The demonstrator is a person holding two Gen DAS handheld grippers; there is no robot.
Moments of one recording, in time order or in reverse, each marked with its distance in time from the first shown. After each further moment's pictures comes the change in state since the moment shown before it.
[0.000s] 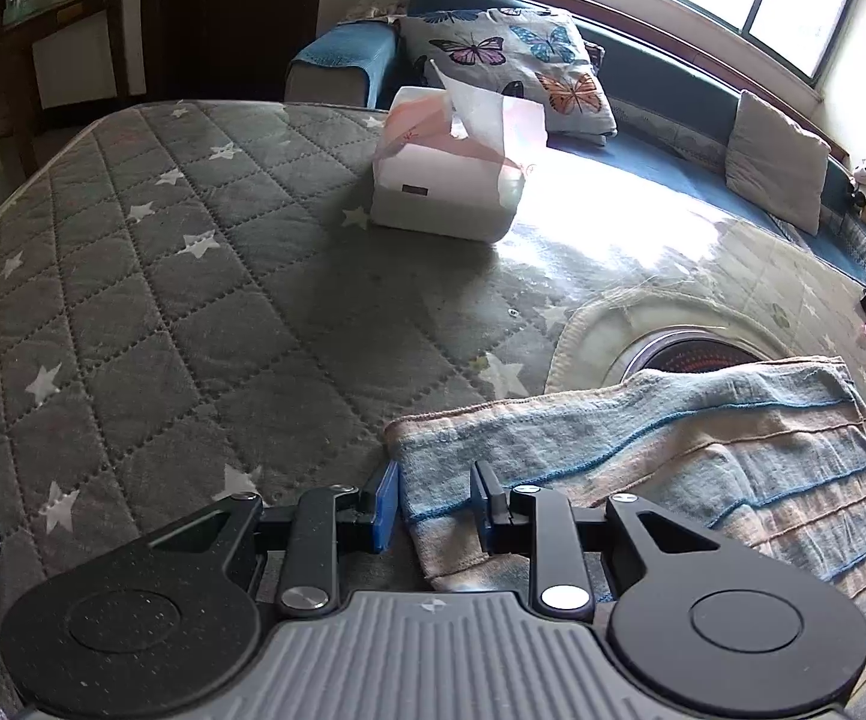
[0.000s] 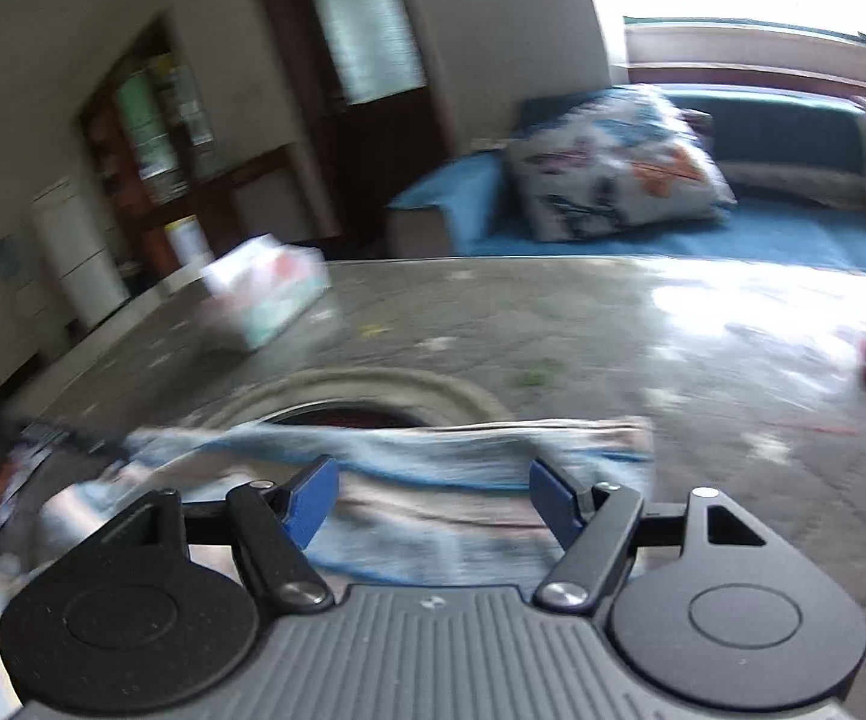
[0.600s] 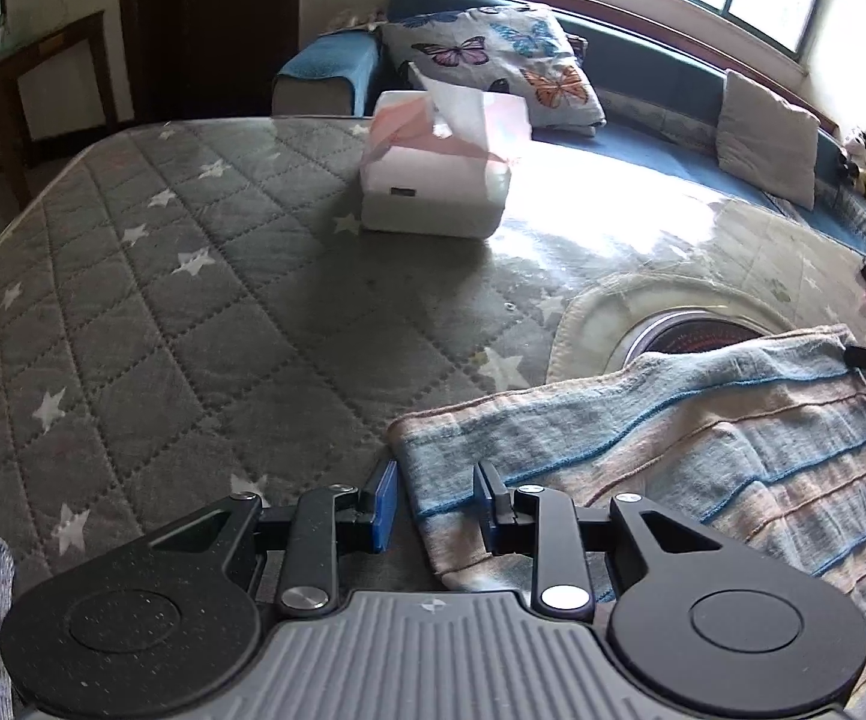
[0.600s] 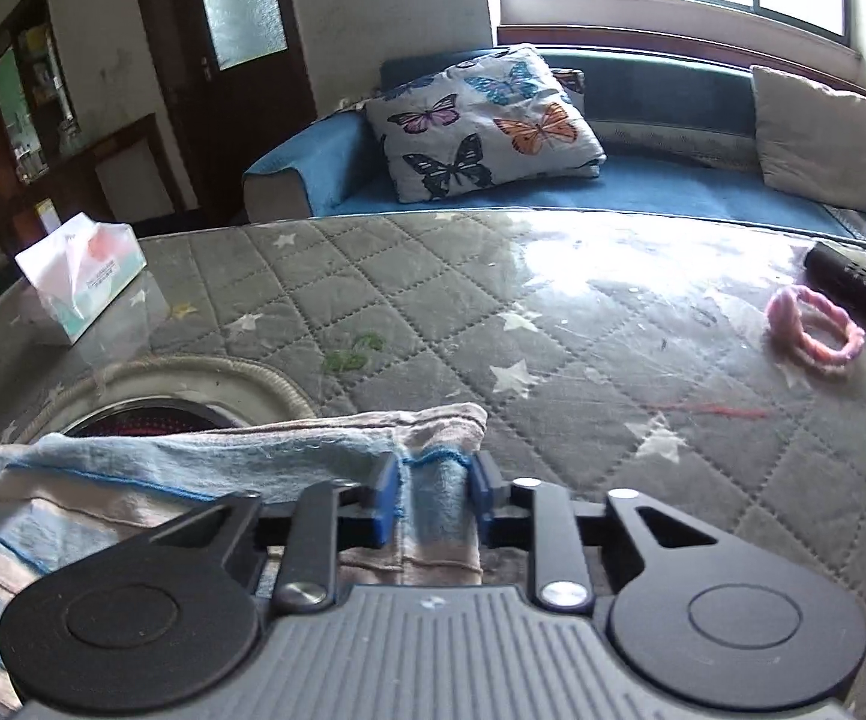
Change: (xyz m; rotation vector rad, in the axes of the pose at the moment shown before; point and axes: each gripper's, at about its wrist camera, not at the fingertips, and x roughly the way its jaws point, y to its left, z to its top) left arm 0.001 -0.004 -0.002 0.070 -0.007 0.009; right arm 0.050 -0.037 0.004 0.034 0.078 -0.238
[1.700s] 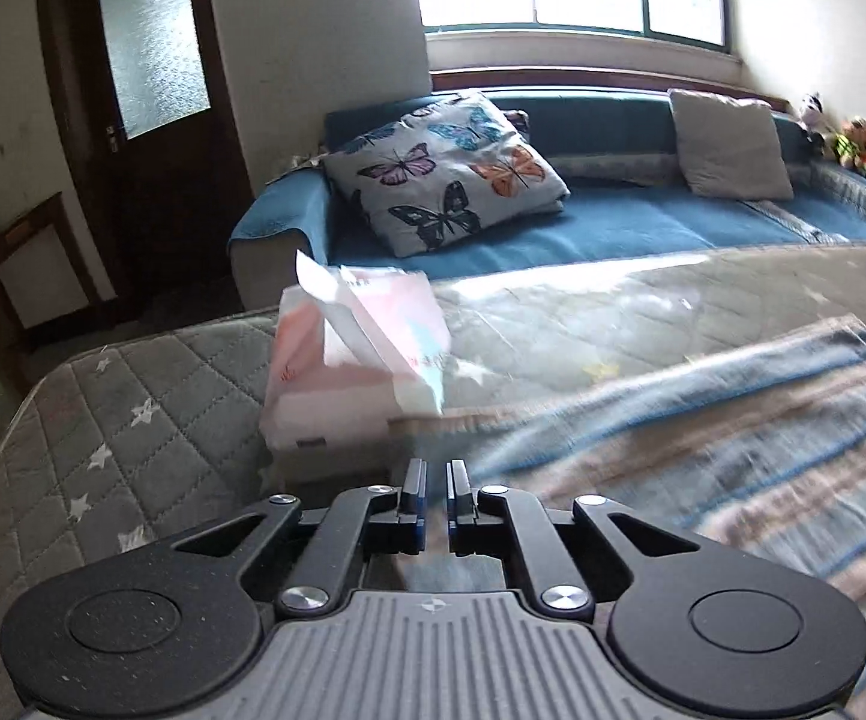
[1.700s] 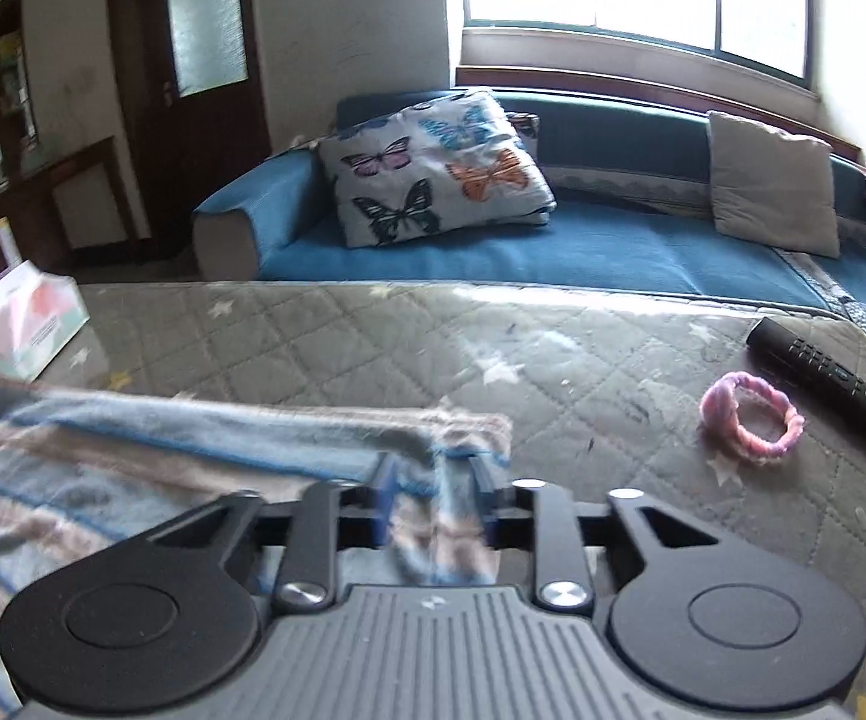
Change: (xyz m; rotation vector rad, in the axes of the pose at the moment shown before) left arm 0.030 -0.060 0.059 0.256 -0.226 0.076; right arm -0.008 -0.010 0.030 -0.020 -0.068 -0.109
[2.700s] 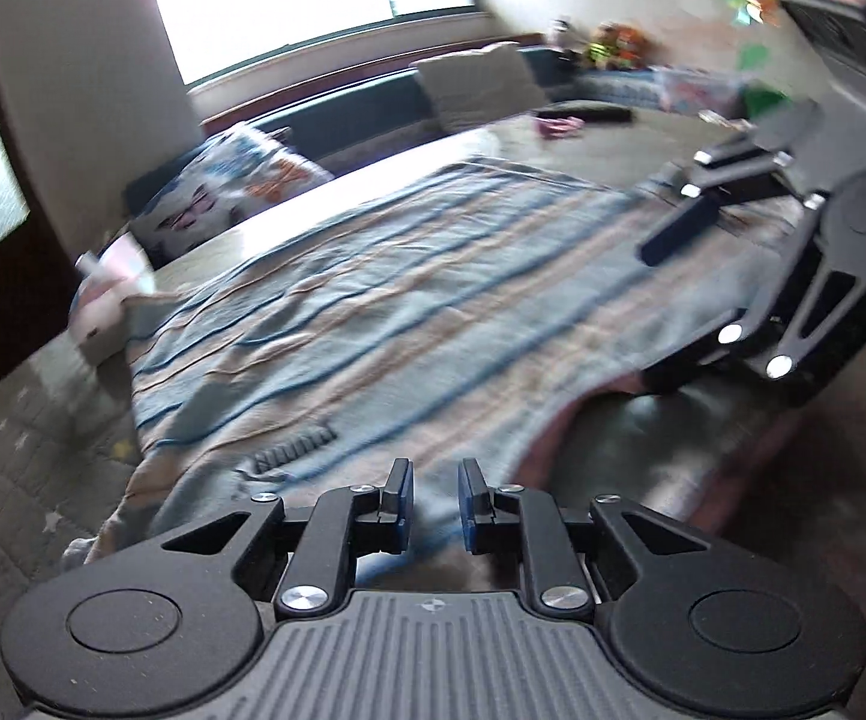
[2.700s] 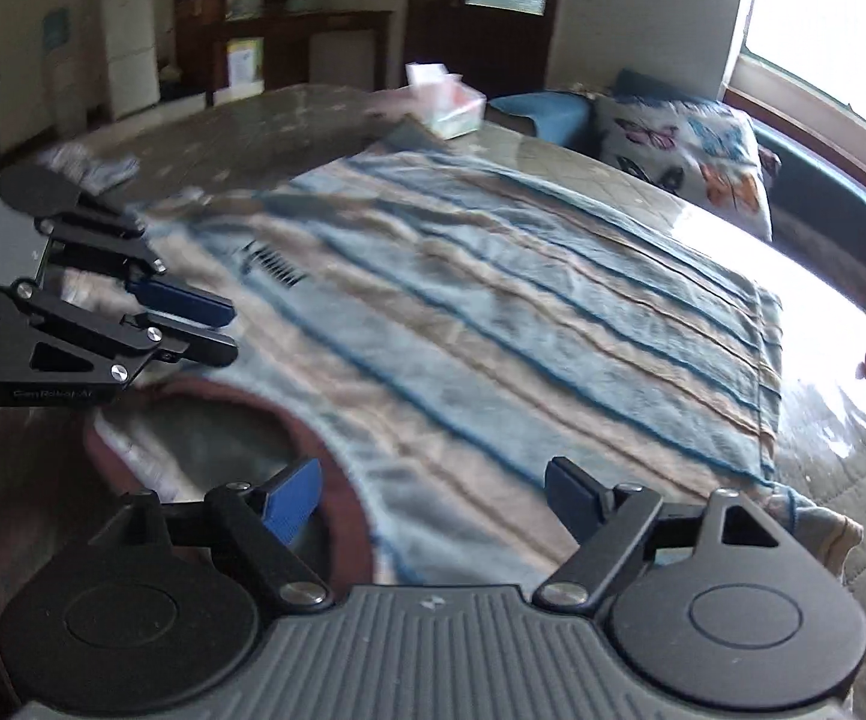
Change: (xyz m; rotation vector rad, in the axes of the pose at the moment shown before) left arm -0.163 -0.130 -0.164 0.385 -0.052 -0.258; right arm -0.164 0.145 -0.159 -0.476 0.104 0.266
